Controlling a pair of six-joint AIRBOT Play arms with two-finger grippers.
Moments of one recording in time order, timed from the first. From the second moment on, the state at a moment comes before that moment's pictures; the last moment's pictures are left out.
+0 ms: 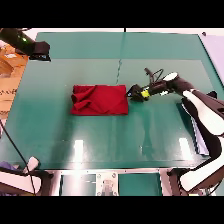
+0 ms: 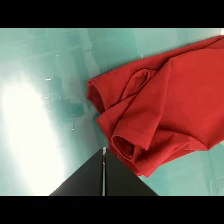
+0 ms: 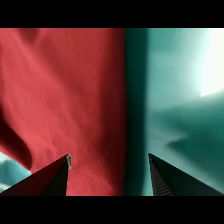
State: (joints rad) left arm 0.01 -1.64 2.09 1.29 -1.62 -1.39; right arm 0.09 -1.80 1.29 -0.63 1.10 1.23
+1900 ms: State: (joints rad) left arm 0.01 -1.64 1.99 1.25 -1.65 -1.39; right arm -0.91 -1.51 1.89 -0.88 1.47 1.73
